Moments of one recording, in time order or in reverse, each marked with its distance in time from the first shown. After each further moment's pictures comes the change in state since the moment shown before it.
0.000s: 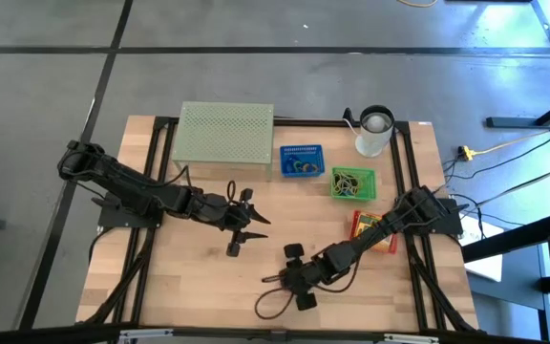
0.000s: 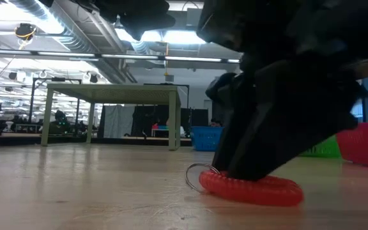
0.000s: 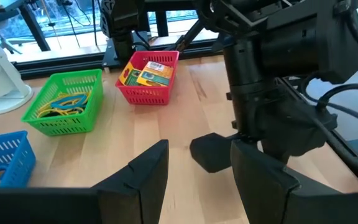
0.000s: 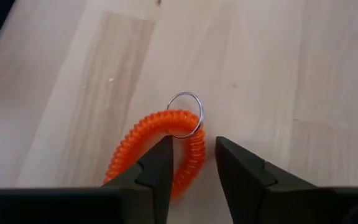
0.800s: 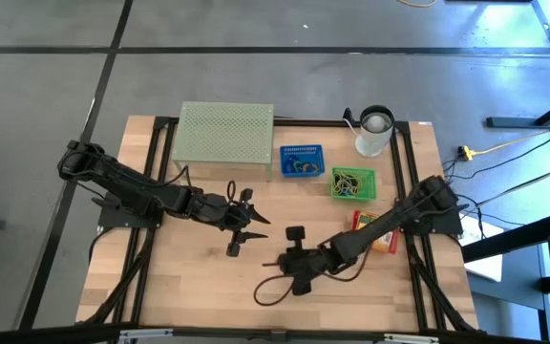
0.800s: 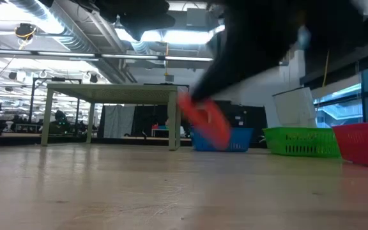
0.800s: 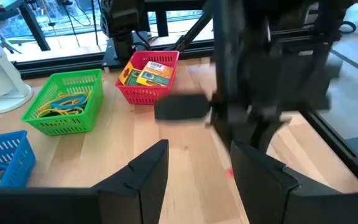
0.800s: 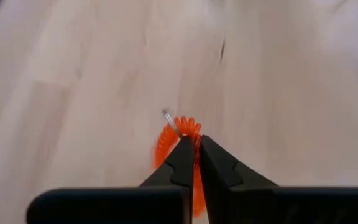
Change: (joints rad) left arm 0.000 0.000 0.000 0.001 0.000 -0.002; right arm -0.012 -0.162 -0.005 -0.030 0.209 -0.068
